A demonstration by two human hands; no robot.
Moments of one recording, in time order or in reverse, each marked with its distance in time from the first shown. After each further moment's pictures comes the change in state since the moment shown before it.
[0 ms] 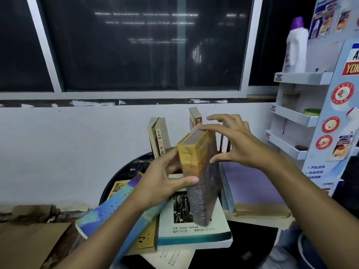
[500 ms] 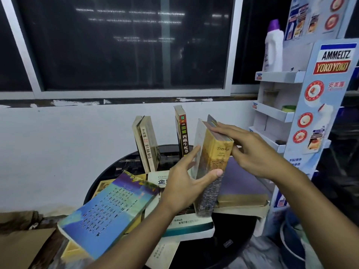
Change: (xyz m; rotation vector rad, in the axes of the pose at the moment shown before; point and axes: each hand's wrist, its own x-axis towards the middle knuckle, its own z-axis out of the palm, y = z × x) left_hand 0.013 -0.007 0.087 0.091 0.088 -0.016; right_hand -0.063 -0.008 -0.032 0.290 0.038 0.212
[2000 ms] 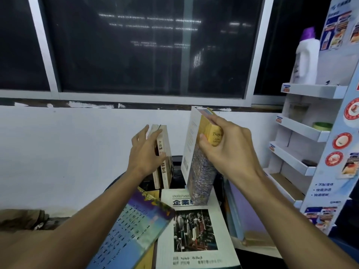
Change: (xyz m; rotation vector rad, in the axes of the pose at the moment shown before) left_hand 0.117 -0.081 -0.145 0.726 0.278 -0.098; right_hand 0.099 -0.066 0.065 -0.068 0.404 0.124
